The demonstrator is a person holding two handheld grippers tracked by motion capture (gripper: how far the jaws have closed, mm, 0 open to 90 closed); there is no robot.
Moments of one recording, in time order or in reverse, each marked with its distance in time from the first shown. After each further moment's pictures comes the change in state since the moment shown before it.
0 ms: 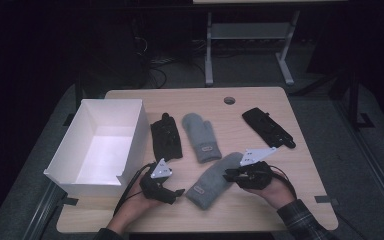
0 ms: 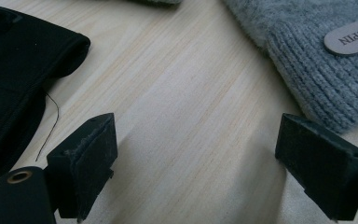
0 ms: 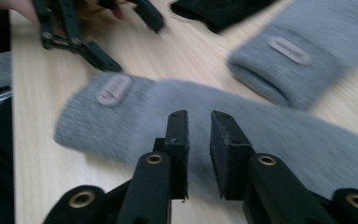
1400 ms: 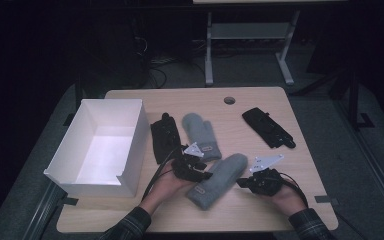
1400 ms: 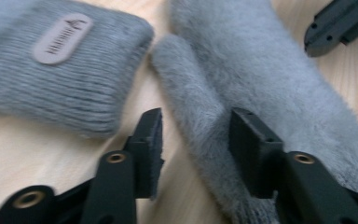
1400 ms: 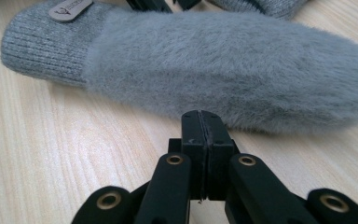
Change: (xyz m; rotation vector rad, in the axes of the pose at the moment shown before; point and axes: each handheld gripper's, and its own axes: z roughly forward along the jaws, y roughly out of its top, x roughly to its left) left arm -0.007 0.081 0.062 0.051 -0.210 -0.036; right arm -0.010 -0.037 -0.005 0.104 -0.036 0.046
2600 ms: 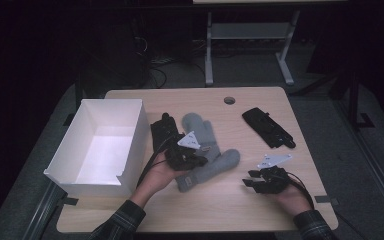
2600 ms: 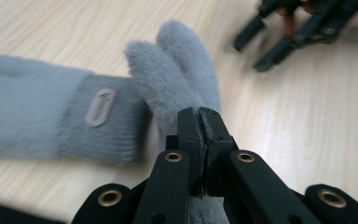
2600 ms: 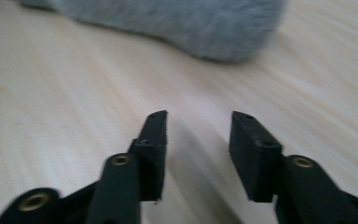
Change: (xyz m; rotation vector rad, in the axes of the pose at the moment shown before) left arm -0.009 0.034 -0.054 -0.030 0.019 0.147; right arm -0.019 -0.017 -0.004 -0.012 -0.128 0.094
